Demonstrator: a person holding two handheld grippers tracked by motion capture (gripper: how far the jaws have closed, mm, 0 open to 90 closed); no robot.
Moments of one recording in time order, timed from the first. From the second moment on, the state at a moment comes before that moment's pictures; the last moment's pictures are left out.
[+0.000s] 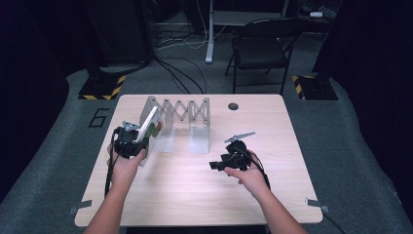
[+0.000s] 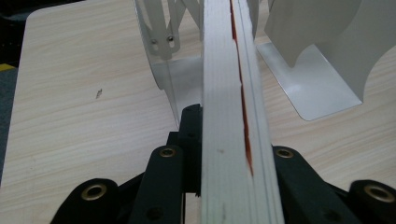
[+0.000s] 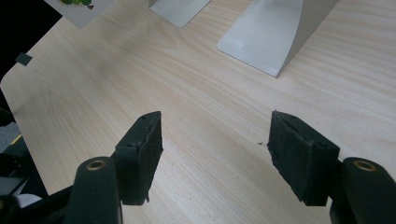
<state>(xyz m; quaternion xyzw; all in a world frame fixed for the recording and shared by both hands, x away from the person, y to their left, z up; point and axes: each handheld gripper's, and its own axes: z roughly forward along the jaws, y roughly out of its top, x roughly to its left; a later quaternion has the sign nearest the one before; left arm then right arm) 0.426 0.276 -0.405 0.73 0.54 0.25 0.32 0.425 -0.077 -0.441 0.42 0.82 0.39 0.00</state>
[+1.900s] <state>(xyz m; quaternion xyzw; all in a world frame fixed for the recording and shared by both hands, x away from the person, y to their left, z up) 0.470 0.250 -0.436 0.73 0.57 0.25 0.30 0.417 -0.102 -0.435 0.45 0.80 0.40 0.01</state>
